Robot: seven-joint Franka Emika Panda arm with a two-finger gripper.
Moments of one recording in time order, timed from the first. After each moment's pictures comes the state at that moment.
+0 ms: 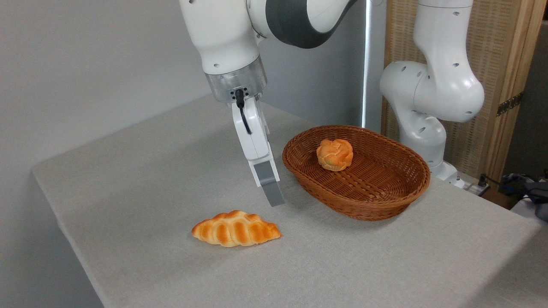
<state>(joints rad) -0.02 -0.13 -0.01 -1.98 0.05 1.73 1.31</state>
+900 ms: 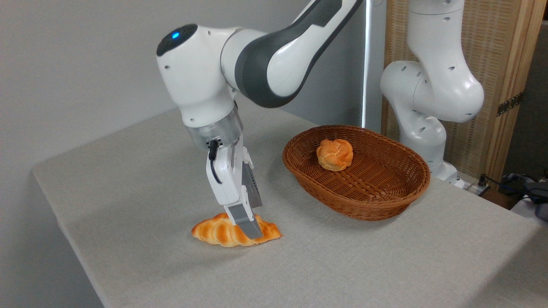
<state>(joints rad) -0.04 0.05 -0.05 -1.99 0.05 1.88 1.31</state>
